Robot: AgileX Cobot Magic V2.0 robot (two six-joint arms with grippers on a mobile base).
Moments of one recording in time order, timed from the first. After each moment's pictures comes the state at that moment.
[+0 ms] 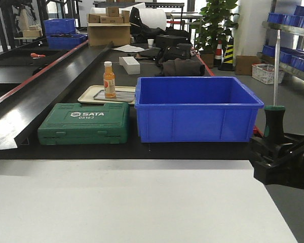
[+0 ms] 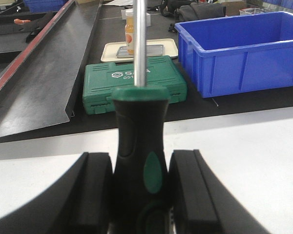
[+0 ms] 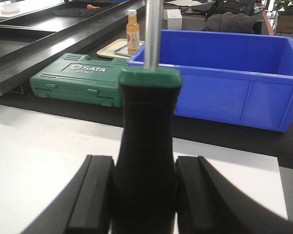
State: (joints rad) left arm 0.09 0.72 -0.84 -0.46 0.47 0.48; right arm 0.30 1.00 -0.91 -0.07 0.21 0.10
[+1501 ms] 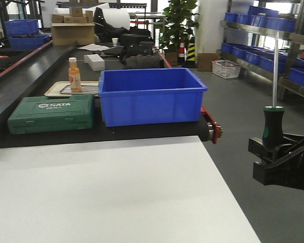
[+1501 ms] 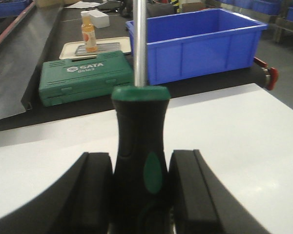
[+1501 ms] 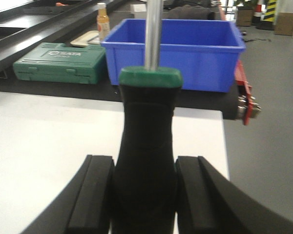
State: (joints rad) left arm 0.09 0.73 -0.84 -0.46 0.47 0.48; right arm 0.30 1.00 -0.91 -0.07 0.22 0.10
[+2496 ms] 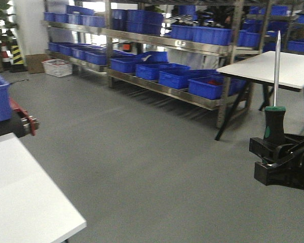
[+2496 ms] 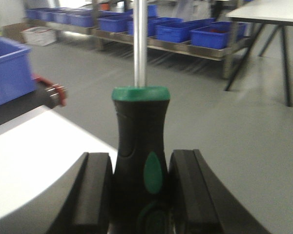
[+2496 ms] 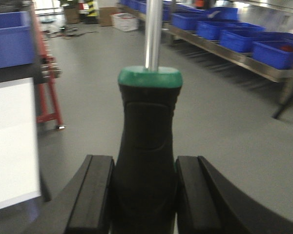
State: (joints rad) left arm 0.09 0.73 -0.84 -0.46 0.47 0.48; right arm 0.30 1.00 -0.91 -0.07 0.22 0.10
